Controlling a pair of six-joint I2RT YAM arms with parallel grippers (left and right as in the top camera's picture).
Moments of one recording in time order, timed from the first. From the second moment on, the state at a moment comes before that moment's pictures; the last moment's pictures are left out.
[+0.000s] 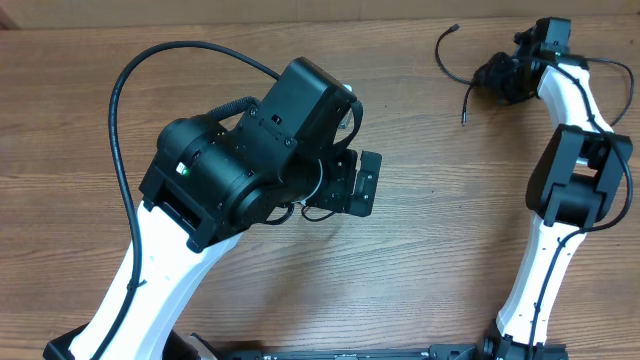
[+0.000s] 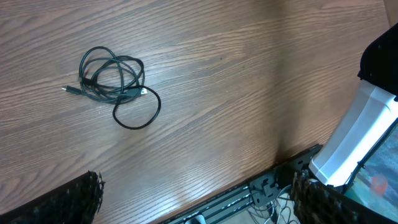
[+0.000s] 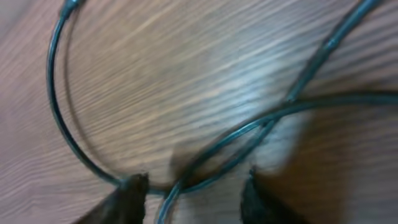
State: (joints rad) left arm -0.75 1.66 2.32 -1.69 0.07 -0.52; right arm -0.24 2.50 2.09 -0.68 -0.33 0.29
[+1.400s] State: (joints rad) left arm -0.75 1.66 2.32 -1.69 0.07 -0.52; right arm -0.52 2.48 2.10 -0.75 -0.02 0.49
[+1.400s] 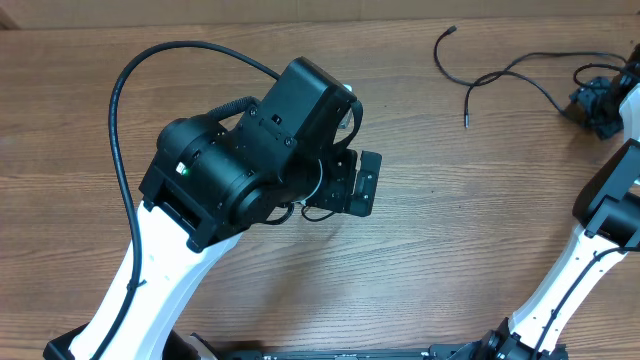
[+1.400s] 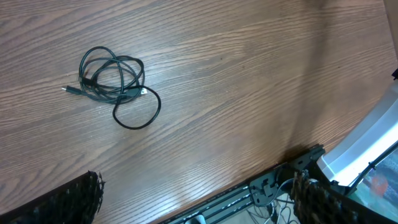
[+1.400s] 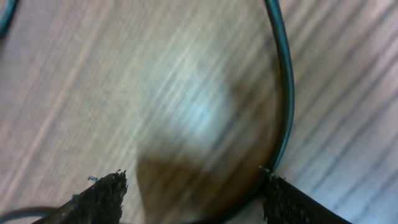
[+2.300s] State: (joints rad) left arm -0.75 1.66 2.32 -1.68 0.07 -0.52; right arm -0.55 2.49 2.19 -0.82 -0.19 0.40
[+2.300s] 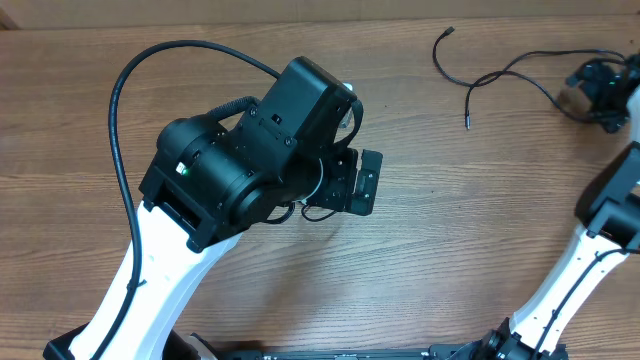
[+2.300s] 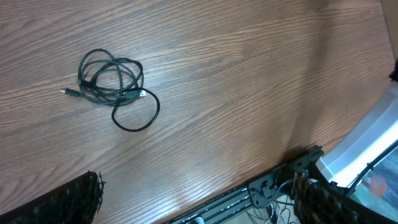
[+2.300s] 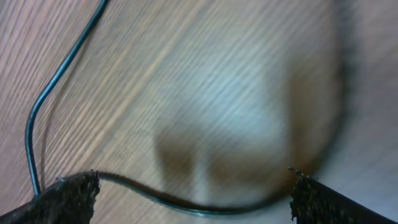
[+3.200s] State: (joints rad) left arm -0.75 1.66 2.32 -1.68 0.07 -0.52; right arm -0.54 2.41 1.92 -0.52 -0.14 0.46
